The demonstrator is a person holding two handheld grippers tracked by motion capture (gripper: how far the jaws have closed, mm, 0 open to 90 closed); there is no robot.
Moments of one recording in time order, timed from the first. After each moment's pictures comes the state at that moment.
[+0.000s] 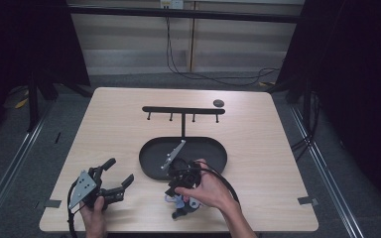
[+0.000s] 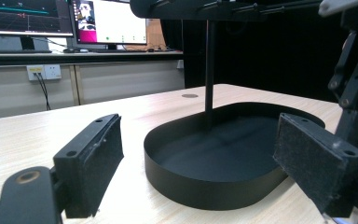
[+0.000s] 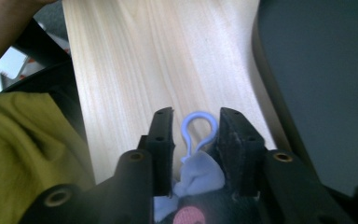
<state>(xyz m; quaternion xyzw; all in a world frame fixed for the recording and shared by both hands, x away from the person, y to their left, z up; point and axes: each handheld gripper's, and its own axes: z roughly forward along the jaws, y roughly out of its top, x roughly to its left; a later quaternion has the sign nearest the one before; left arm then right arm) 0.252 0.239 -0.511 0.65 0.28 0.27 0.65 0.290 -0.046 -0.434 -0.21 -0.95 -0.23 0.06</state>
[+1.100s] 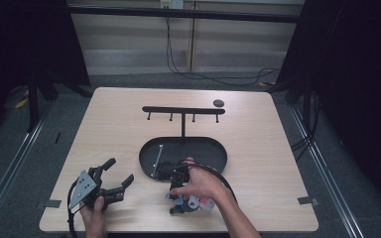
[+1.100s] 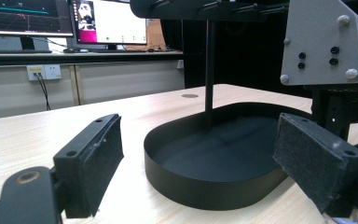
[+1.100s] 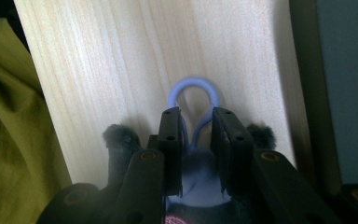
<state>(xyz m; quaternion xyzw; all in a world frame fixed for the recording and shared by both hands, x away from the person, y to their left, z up) 0.252 0.239 -0.511 0.65 0.28 0.27 0.65 0.309 -0.016 -0.460 -0.16 -0.98 -0.07 0.10</state>
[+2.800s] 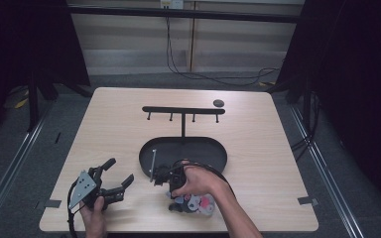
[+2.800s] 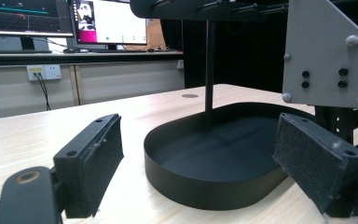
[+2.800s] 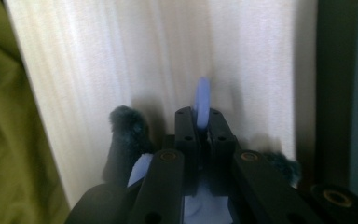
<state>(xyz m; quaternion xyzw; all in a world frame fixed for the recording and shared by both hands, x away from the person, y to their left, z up) 0.253 0.239 -0.511 0.66 0.28 0.27 0.65 0.308 -0.006 -0.467 -0.11 -0.99 -0.03 0.09</state>
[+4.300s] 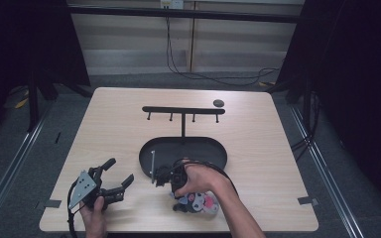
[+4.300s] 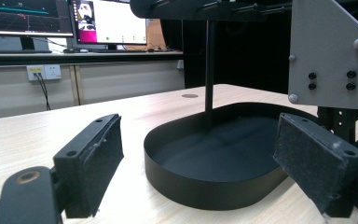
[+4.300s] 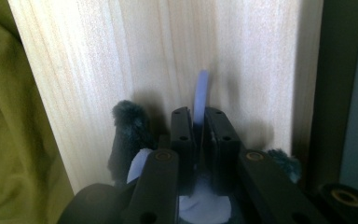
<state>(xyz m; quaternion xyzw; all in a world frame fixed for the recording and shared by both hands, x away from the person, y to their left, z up) 0.252 0.239 -0.511 0.65 0.28 0.27 0.65 0.308 -0.007 -0.463 -0.09 -0.99 0.01 0.09</state>
